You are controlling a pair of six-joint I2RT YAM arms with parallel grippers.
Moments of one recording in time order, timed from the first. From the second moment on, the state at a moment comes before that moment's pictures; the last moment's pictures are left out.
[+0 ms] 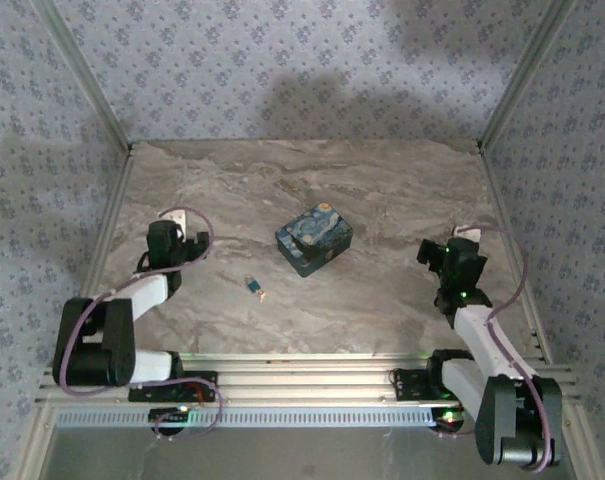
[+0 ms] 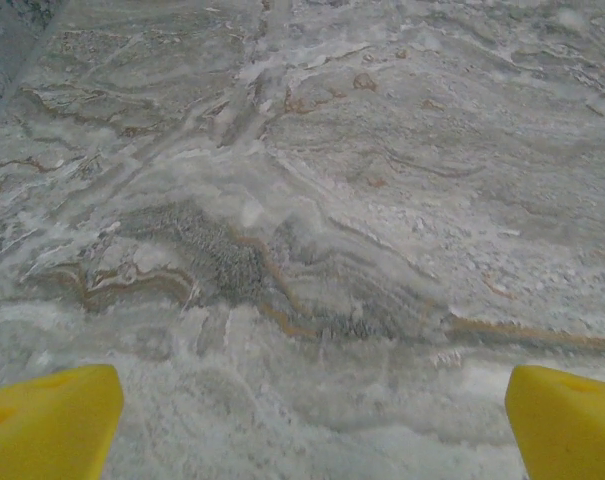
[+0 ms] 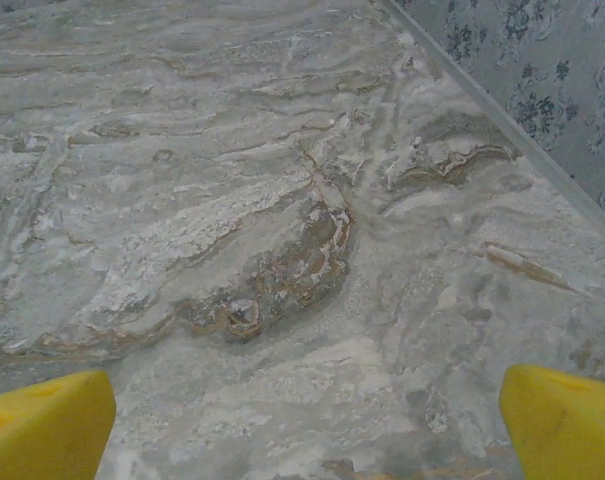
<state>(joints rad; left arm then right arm) -0.04 1.36 0.47 0.31 -0.13 -0.01 -0.03 0.94 0.32 0.09 0.26 0.18</state>
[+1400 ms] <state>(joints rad) 0.02 1.53 0.42 0.68 -0.04 -0.02 0.00 1.53 0.35 0.78 0.19 0.02</state>
